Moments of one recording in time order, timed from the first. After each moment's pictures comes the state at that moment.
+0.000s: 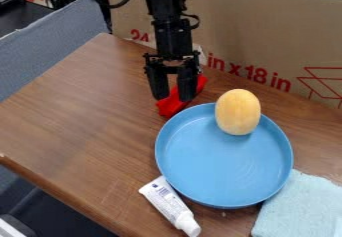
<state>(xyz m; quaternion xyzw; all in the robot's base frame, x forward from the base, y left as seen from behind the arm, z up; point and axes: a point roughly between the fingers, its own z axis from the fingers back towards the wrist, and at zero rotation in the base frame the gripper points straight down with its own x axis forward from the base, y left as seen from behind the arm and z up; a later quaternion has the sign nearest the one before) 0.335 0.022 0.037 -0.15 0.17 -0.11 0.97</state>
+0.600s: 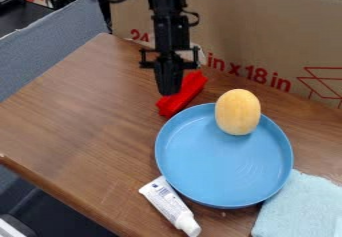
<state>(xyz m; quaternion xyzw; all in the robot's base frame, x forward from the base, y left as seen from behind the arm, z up) 0.338 0.043 0.052 -0.12 0.19 -0.06 0.97</state>
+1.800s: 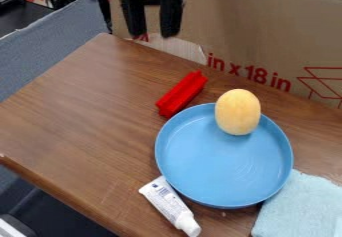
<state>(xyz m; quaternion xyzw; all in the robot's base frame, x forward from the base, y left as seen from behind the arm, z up) 0.335 0.067 0.108 -0.10 0.13 -0.06 0.99</state>
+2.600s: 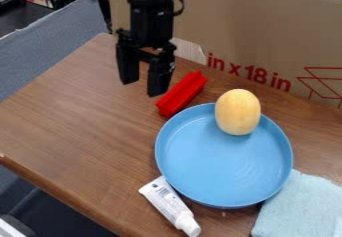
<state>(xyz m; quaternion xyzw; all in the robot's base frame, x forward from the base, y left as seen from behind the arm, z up) 0.286 0.047 0.100 -0.02 0.09 -0.14 0.99</state>
